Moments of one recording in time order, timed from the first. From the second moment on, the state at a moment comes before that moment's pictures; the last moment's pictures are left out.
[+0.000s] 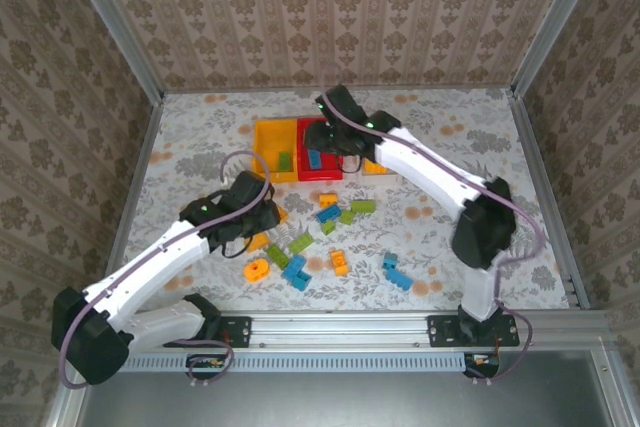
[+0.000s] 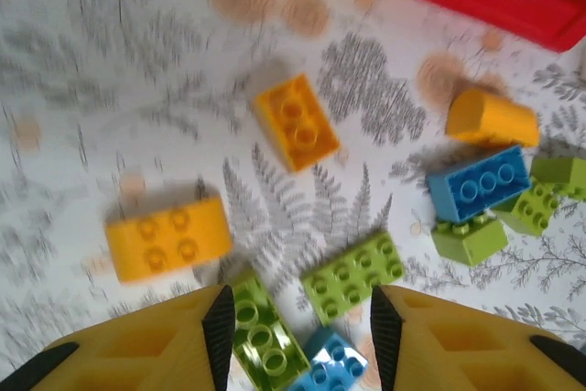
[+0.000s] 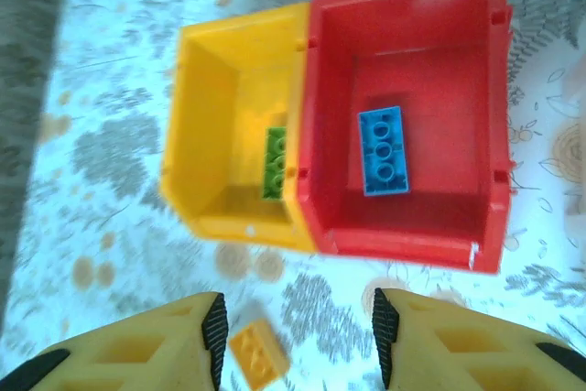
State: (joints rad) left arm -0.74 1.06 0.82 -0.82 -0.17 -0.95; right arm 0.68 1.80 1.70 -0.65 0.06 0.68
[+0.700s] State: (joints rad) left arm -0.97 1.22 0.67 -0.75 -0.17 -1.62; right arm 0.84 1.23 0.95 -0.39 -0.12 0.60
